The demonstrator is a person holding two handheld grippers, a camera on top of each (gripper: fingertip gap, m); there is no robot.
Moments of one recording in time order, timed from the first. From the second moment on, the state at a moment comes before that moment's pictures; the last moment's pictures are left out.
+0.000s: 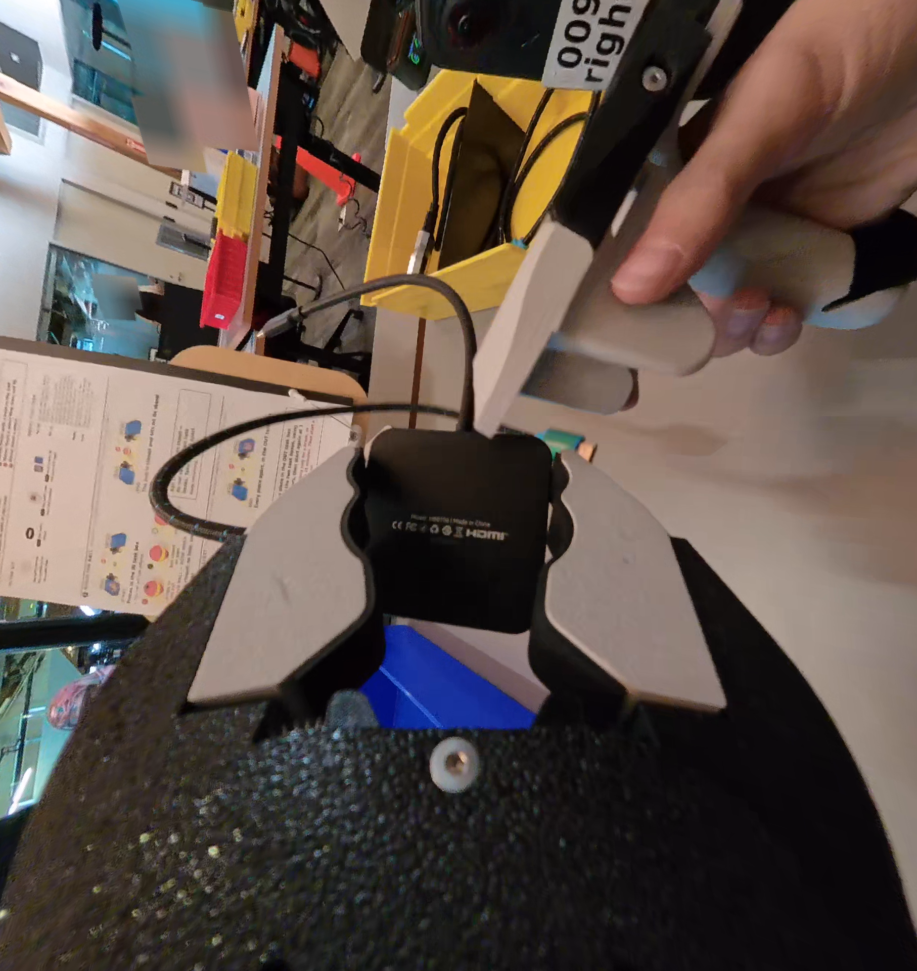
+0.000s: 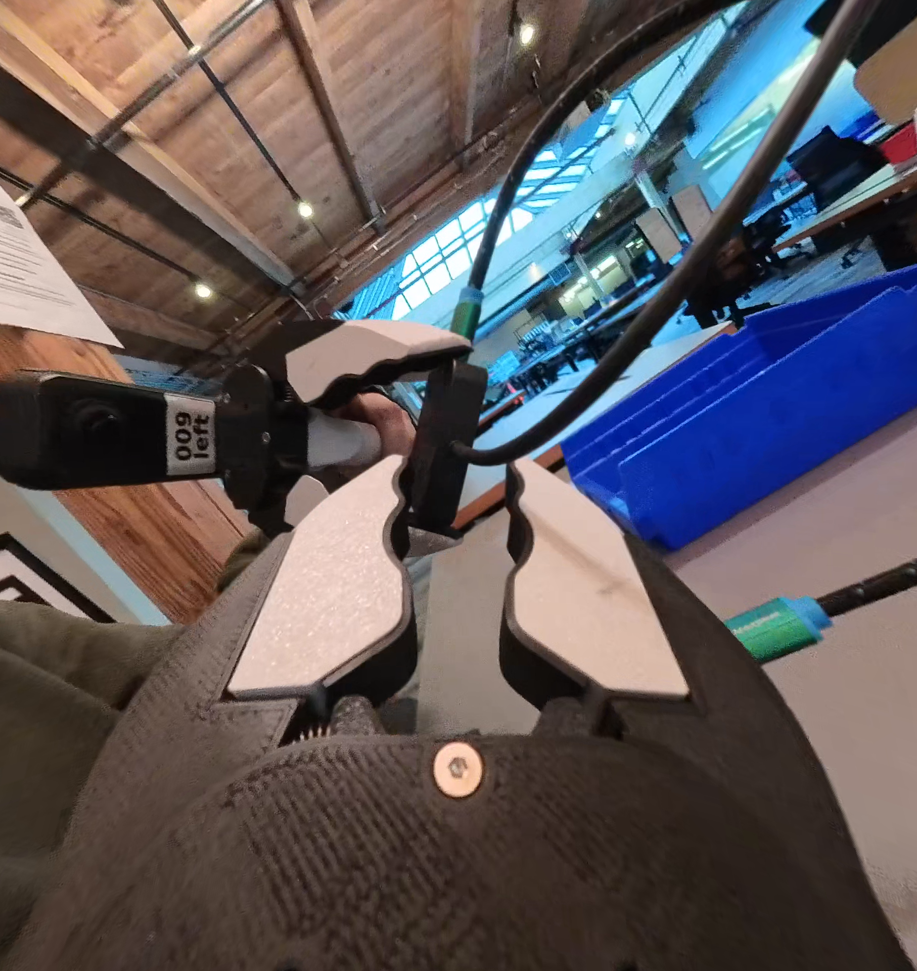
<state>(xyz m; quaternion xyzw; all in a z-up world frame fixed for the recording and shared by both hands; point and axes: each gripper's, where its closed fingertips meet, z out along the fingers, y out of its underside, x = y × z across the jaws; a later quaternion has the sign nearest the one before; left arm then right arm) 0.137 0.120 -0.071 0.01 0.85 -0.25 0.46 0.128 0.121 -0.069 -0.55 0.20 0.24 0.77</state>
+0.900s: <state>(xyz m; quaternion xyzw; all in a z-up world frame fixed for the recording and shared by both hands) 0.125 0.115 -0.062 -0.37 0.49 -0.79 0.04 0.136 0.106 -0.054 -0.45 0.20 0.22 0.84</state>
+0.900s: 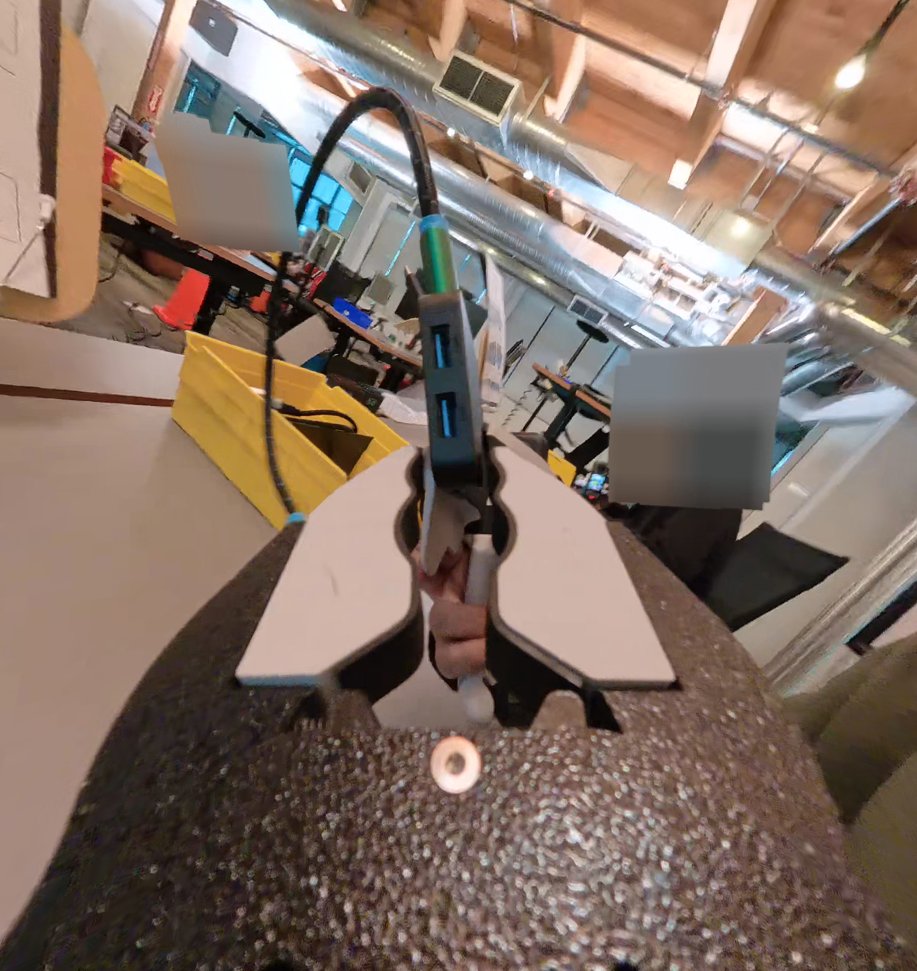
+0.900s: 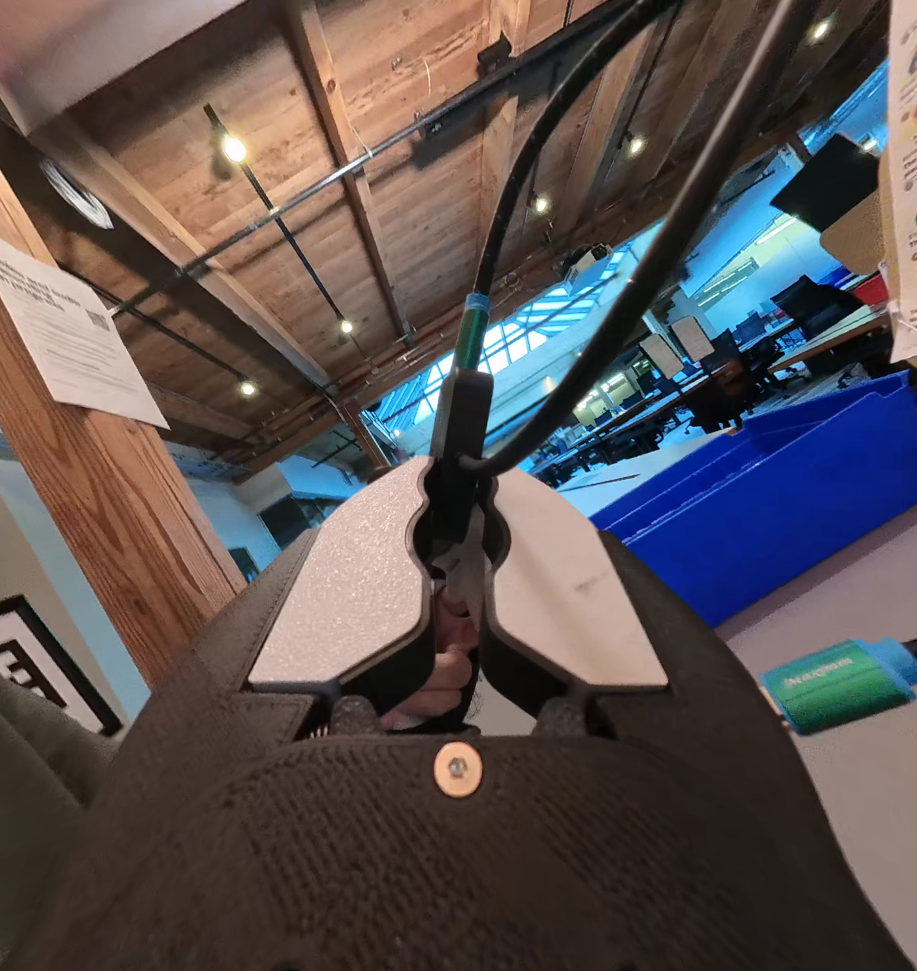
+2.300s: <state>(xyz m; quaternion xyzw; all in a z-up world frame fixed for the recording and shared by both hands) 0.091 0.110 -0.133 -0.33 0.75 -0.51 -0.26 0.110 0.093 -0.125 -0.74 -0.29 -0.34 0.51</state>
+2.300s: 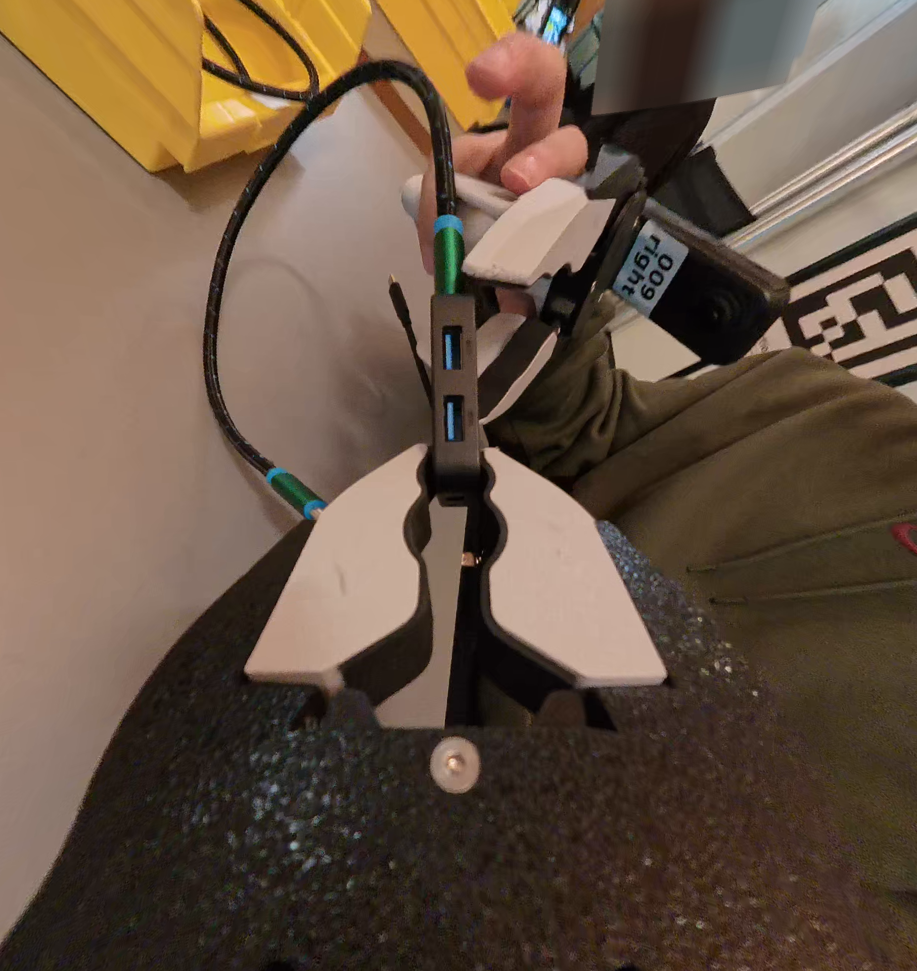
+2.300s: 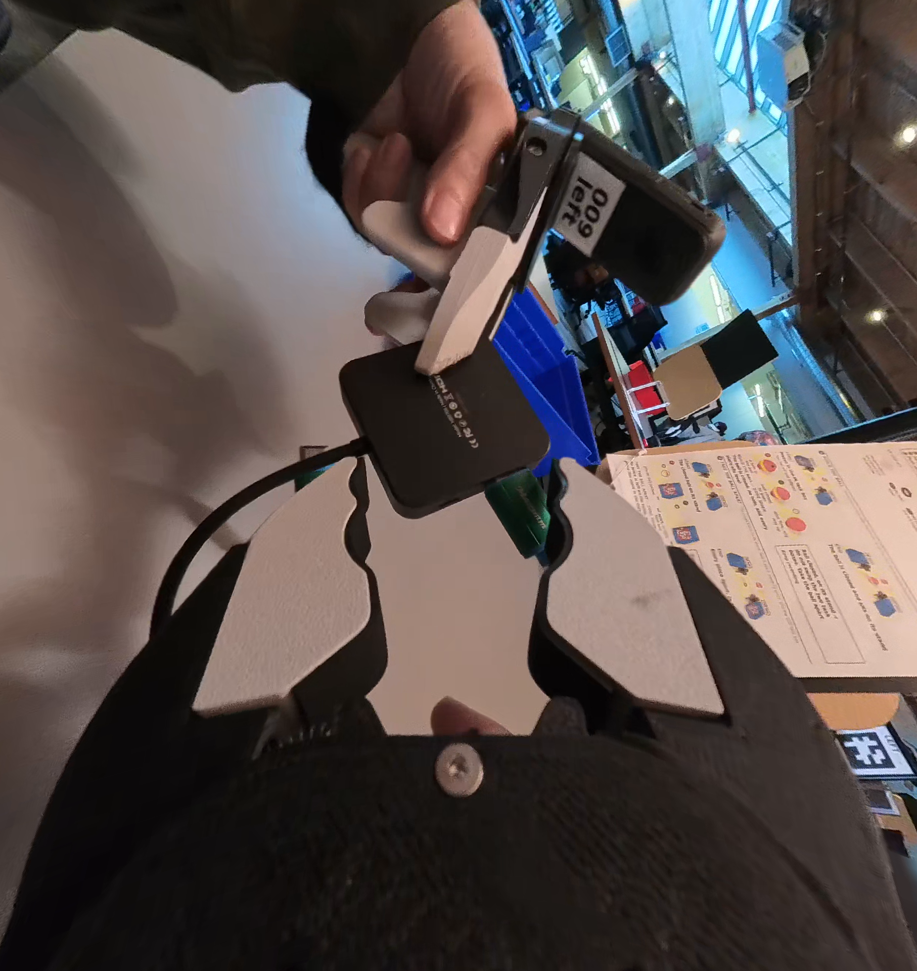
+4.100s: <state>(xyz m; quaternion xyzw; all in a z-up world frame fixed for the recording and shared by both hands) 0.109 0.083 -0.155 -0.08 0.85 -0.46 0.25 0.112 0.085 -0.148 -0.85 -0.20 -0.22 0.44</state>
